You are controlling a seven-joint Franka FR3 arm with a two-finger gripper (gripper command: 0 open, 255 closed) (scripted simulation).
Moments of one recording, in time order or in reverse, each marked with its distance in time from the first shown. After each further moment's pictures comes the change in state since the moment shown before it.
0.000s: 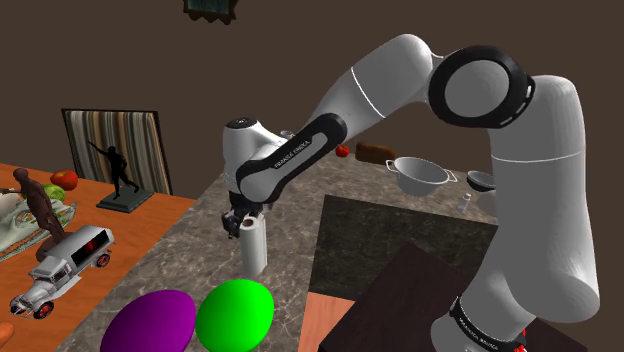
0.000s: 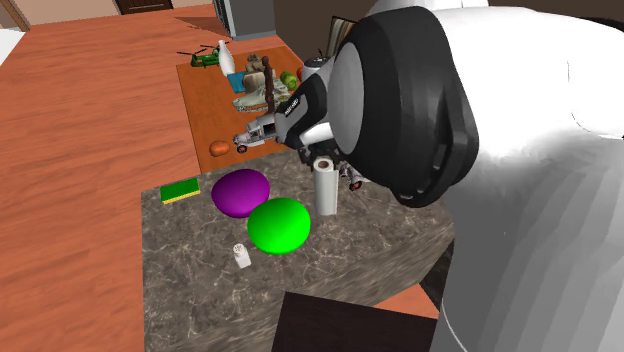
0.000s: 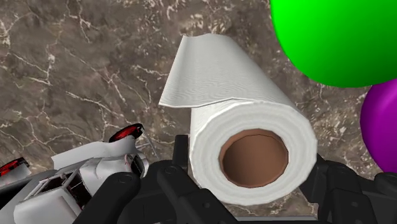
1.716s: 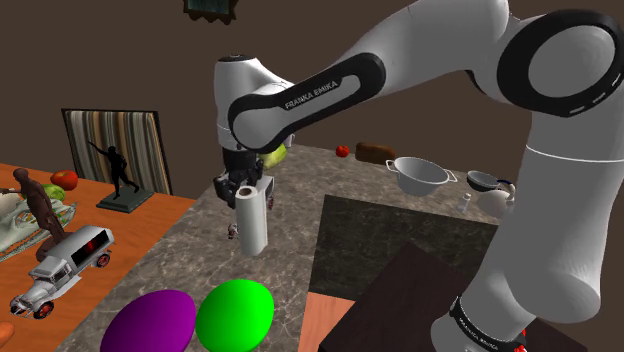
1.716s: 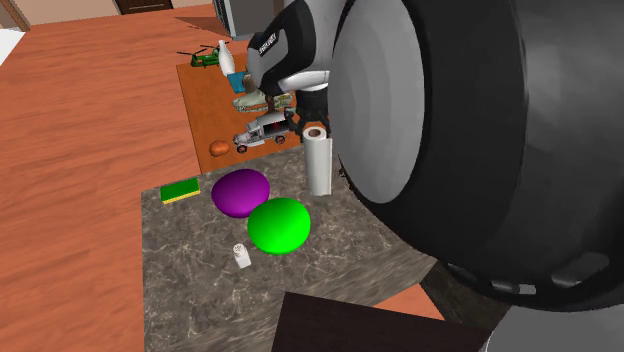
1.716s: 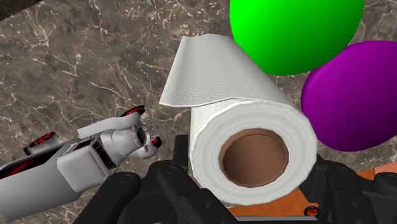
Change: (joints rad) arm 0.007 -0.235 0.053 0.028 0.074 -0.261 -0.011
